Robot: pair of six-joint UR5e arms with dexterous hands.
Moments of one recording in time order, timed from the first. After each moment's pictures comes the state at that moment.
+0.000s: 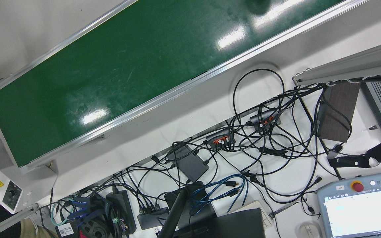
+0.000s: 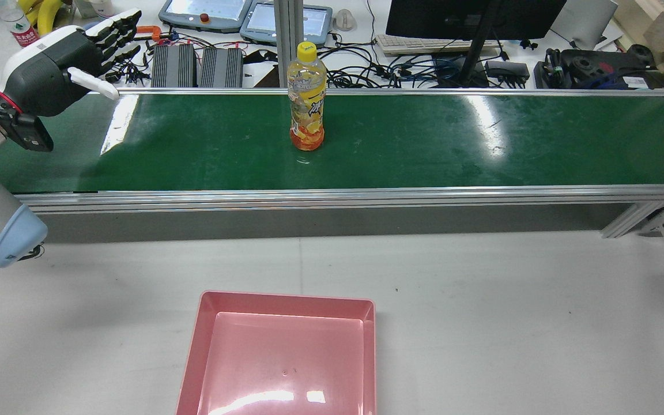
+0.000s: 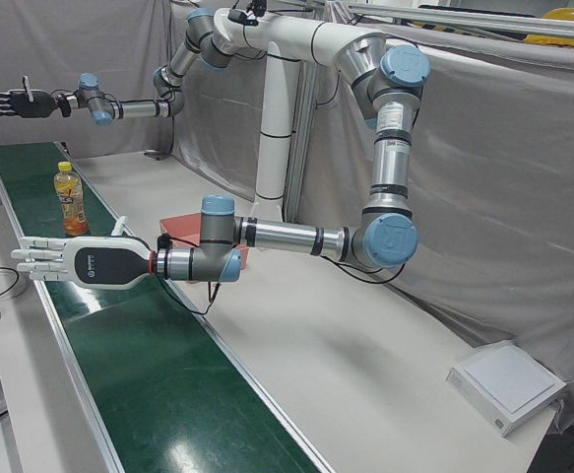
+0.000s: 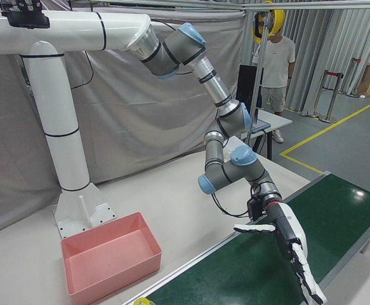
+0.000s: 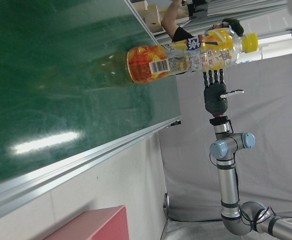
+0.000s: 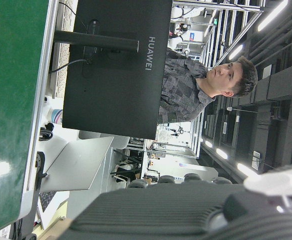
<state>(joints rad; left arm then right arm) -1.04 -2.07 -1.57 0.09 1.48 0.40 1.53 -1.45 1.53 -3.27 -1.58 -0.10</state>
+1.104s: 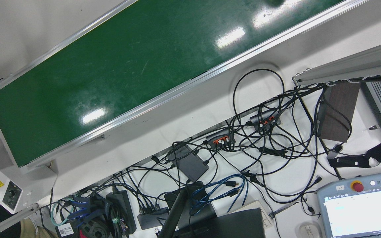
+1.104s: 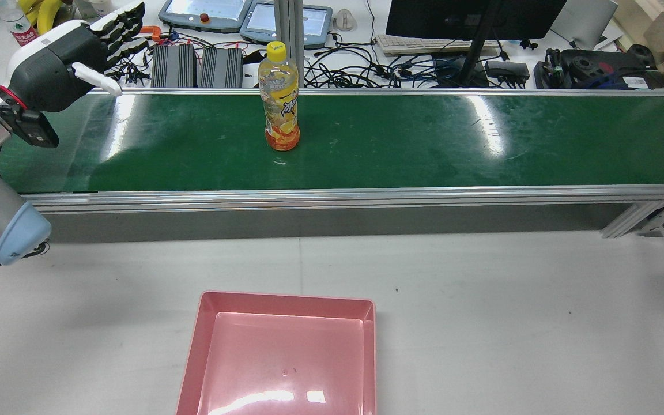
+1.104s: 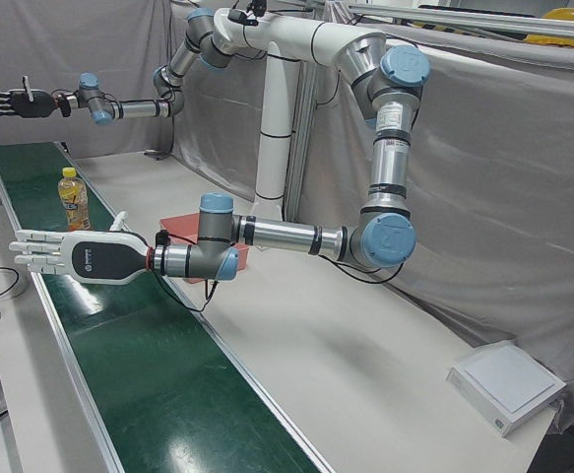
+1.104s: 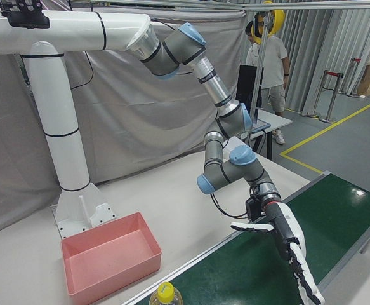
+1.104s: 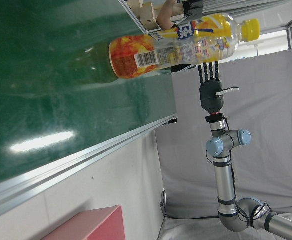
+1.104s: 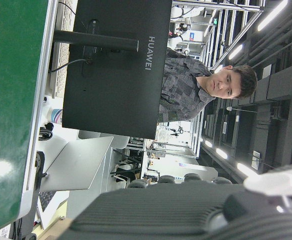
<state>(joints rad) -1.04 -2.09 -1.57 0.07 1.48 0.40 1.53 -1.45 1.53 -3.27 -1.58 -0.10</state>
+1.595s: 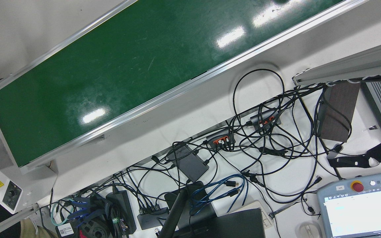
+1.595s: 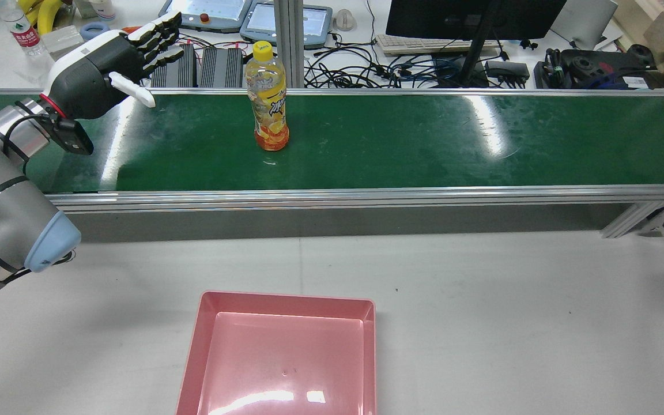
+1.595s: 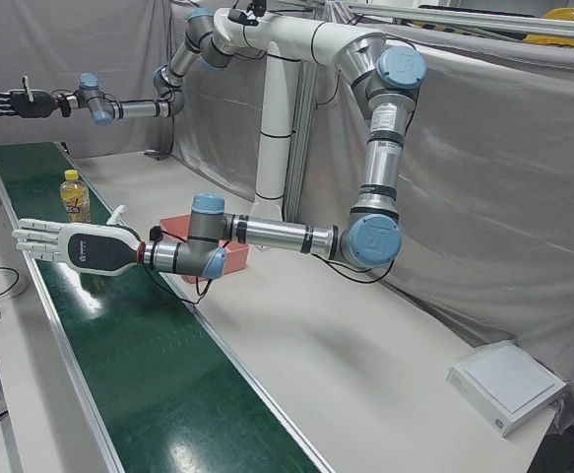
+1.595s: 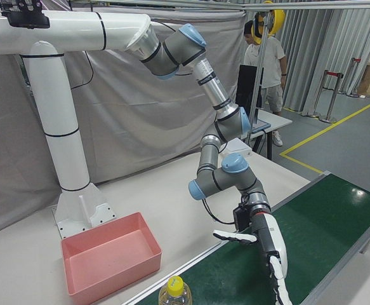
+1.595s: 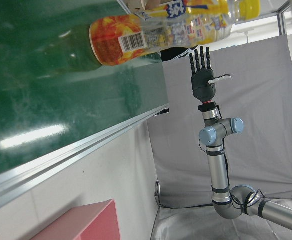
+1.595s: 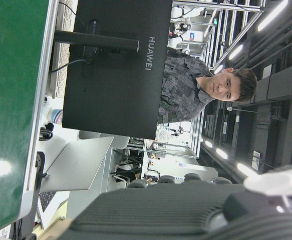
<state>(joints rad) -0.98 -2.14 -1.53 0.02 1.48 0.40 1.53 -1.45 1.53 -3.27 -1.58 -0.10</state>
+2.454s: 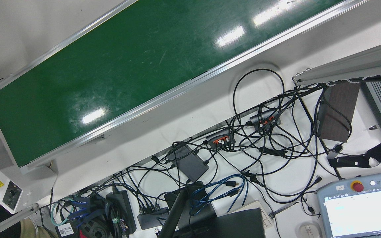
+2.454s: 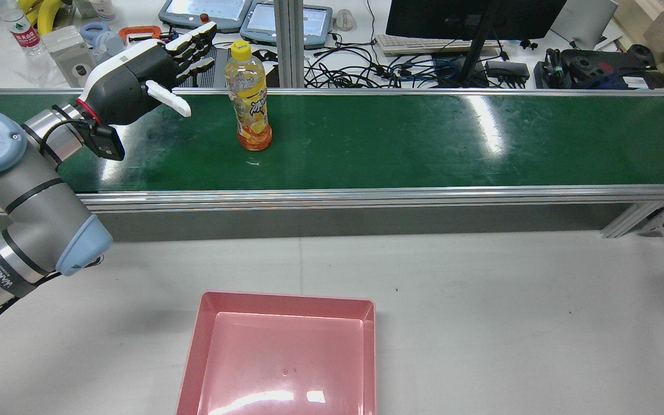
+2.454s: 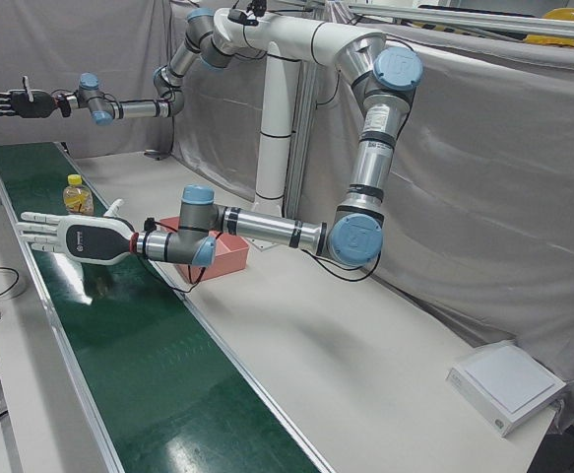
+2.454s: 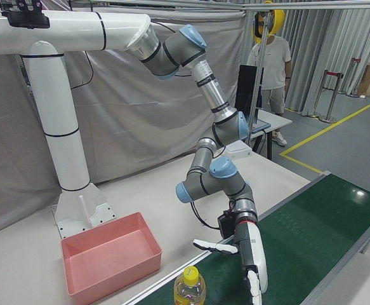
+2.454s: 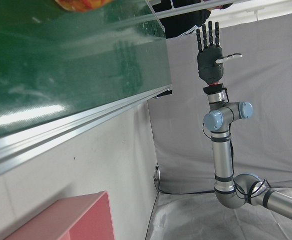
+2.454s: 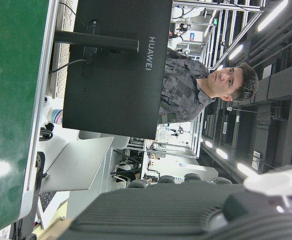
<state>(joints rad) -0.93 -2.20 -1.52 0.09 1.48 0.43 1.53 -1.45 1.53 -3.27 -1.58 -0.10</state>
